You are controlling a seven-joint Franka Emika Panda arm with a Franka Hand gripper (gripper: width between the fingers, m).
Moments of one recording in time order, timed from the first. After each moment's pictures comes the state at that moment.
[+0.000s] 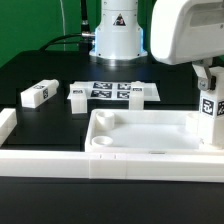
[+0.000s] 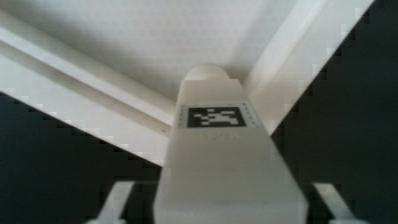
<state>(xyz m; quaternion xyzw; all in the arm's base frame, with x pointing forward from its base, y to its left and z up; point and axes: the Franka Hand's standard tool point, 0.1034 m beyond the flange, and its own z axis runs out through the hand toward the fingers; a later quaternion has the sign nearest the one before) 0.629 0.103 0.117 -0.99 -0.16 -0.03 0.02</state>
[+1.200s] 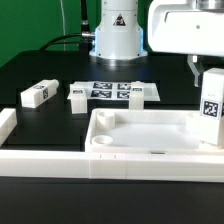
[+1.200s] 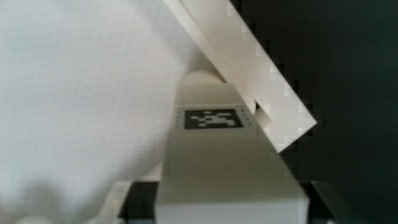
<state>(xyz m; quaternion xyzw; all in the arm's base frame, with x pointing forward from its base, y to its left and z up) 0.629 0.100 0.115 -0.92 0.39 -0.01 0.05</state>
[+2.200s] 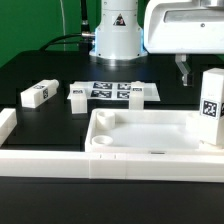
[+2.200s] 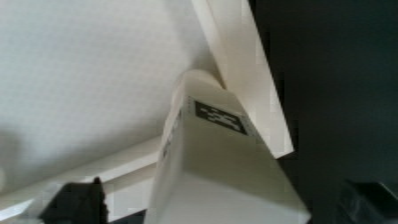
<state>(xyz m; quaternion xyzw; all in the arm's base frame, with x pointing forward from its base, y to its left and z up) 0.630 0.103 0.119 -0.99 0.16 -0.02 0.04</state>
